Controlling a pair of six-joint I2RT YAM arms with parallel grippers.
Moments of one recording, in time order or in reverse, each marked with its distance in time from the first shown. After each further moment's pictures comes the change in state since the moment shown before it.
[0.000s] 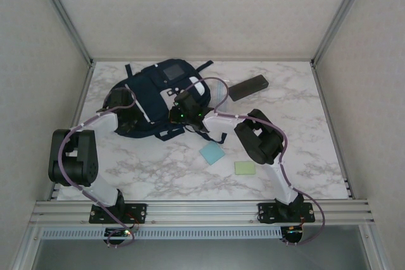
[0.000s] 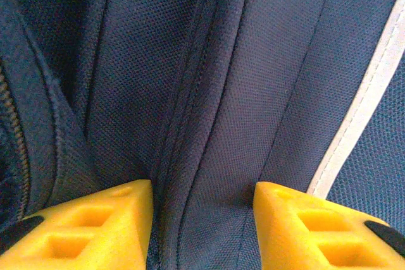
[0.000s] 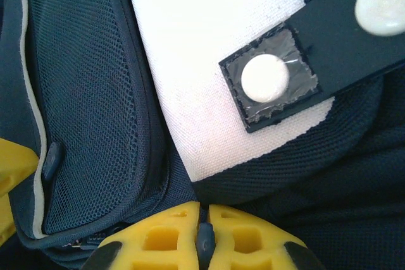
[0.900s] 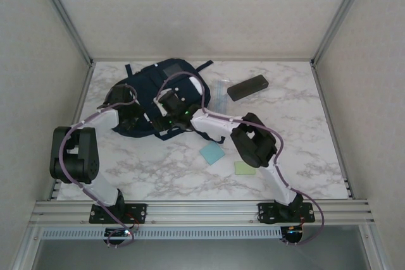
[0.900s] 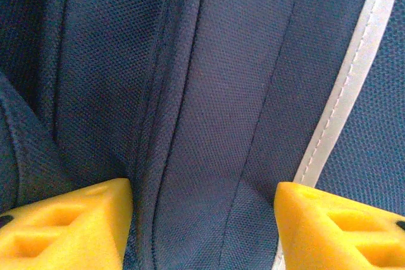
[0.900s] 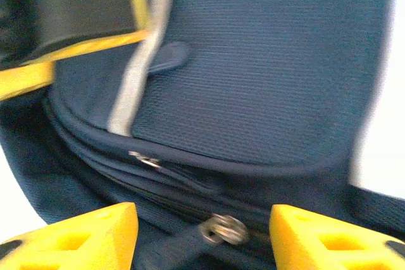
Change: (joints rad) left arm -0.010 0.018 0.061 -0.060 0.003 0.042; right arm 0.069 0.016 0.231 -0.342 0.013 -0.569
